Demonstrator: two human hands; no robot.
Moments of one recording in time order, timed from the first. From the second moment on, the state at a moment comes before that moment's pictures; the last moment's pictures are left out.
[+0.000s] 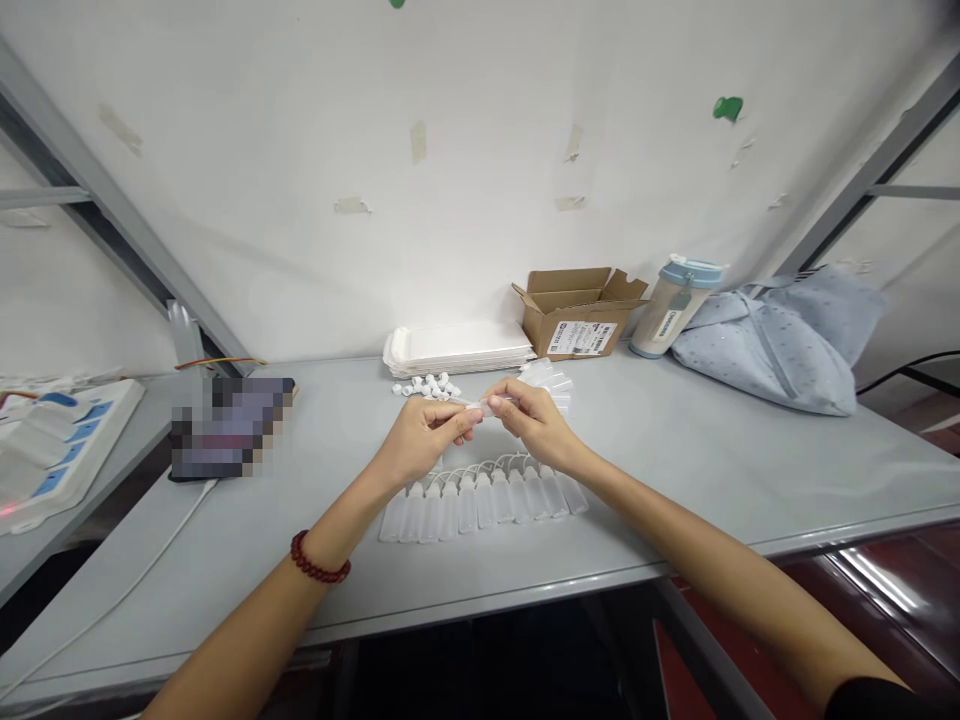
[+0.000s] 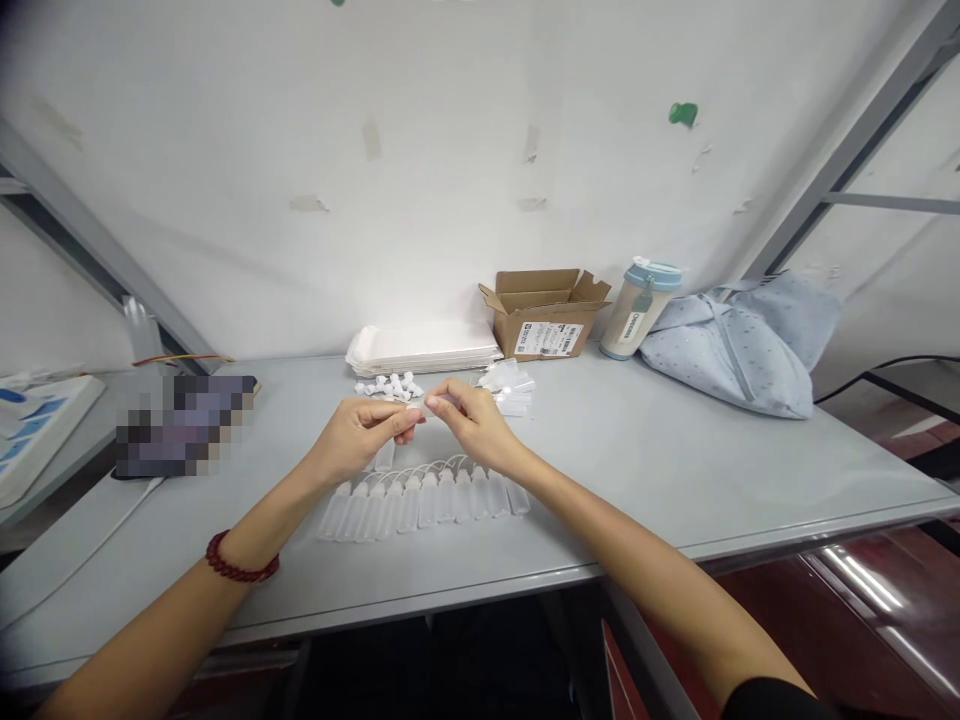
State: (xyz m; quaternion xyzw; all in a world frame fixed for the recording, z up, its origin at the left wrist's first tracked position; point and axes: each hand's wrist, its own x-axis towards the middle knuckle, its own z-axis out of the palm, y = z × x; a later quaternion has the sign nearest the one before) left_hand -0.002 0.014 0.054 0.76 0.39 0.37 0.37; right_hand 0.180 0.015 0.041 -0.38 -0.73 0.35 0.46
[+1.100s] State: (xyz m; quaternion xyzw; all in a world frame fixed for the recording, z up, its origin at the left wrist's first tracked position) left_hand -0.002 0.016 0.057 0.56 0.37 0.34 0.66; right_hand 0.179 0.013 0.030 -0.35 -0.83 0.05 0.43
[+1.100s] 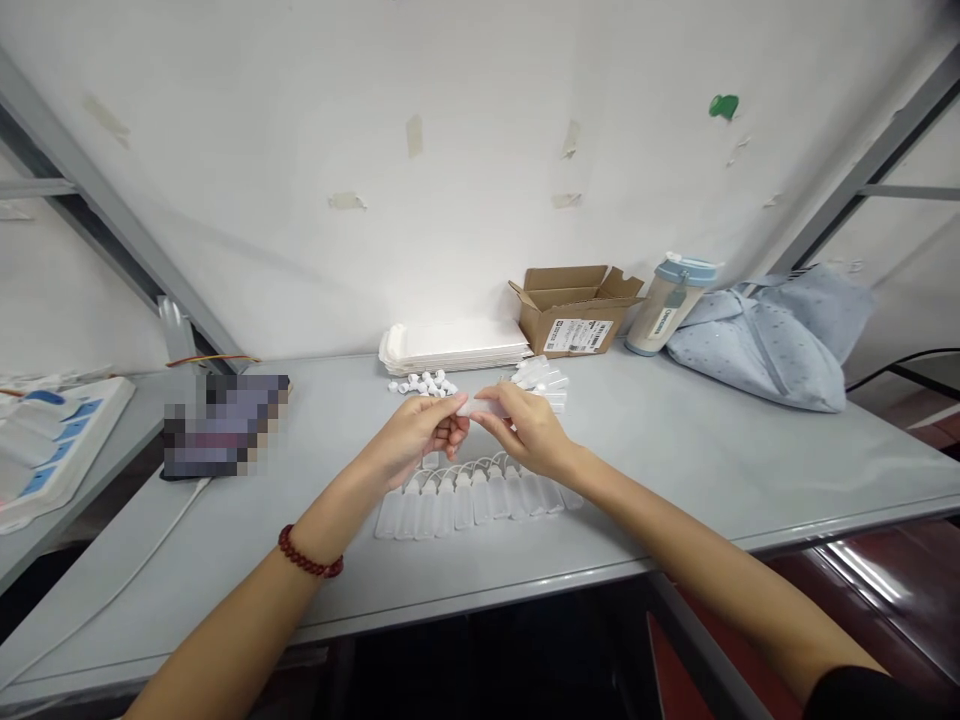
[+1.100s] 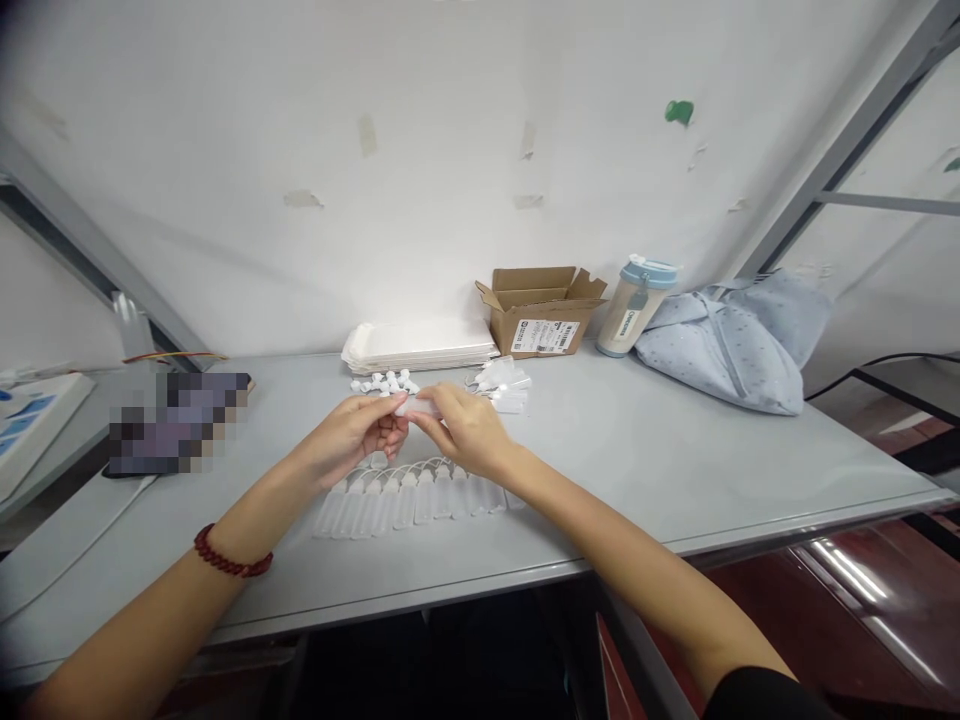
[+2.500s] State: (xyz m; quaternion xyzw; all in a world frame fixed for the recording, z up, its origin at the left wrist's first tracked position) left_hand 0.002 0.013 0.050 0.77 0.45 0.34 0.31; right_hand 0.182 0.023 0.040 -0.44 -0.77 0.30 0.34
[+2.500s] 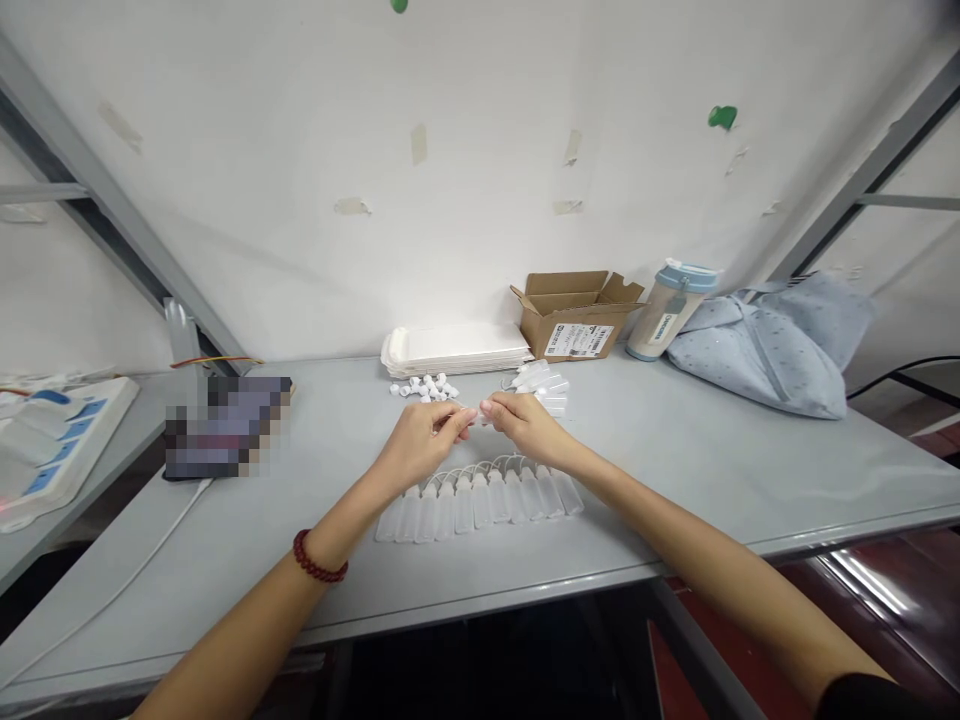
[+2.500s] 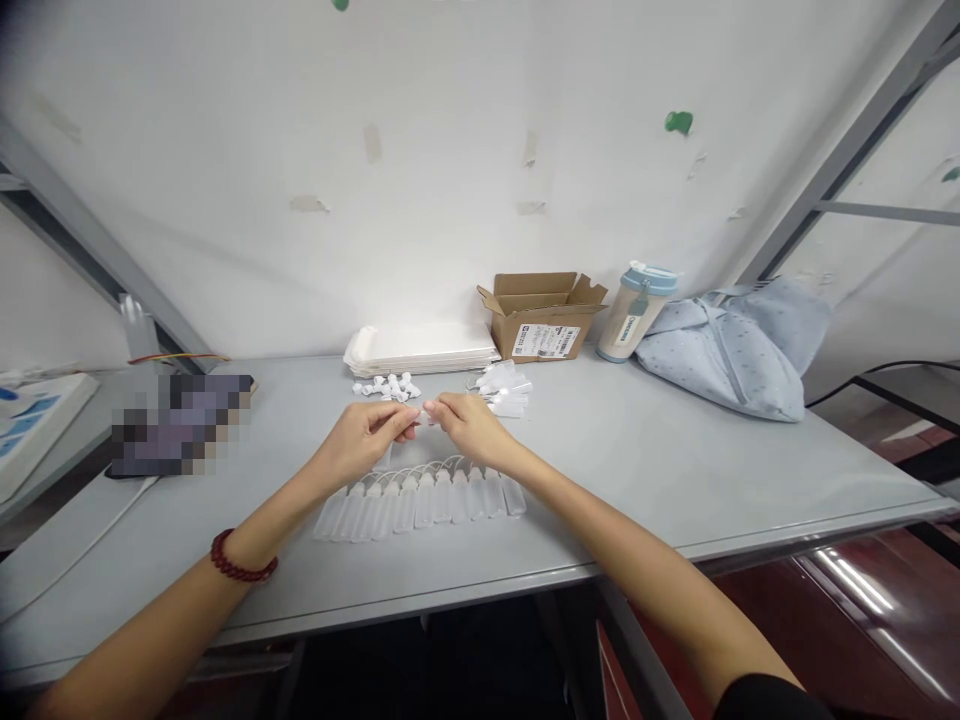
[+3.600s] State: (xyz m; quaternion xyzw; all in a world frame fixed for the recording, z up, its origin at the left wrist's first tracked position) left_hand -0.070 0.093 0.005 0.75 0.61 0.25 0.05; right_hand 0.256 0.109 -0.004 -0.54 -0.76 -0.03 0.37
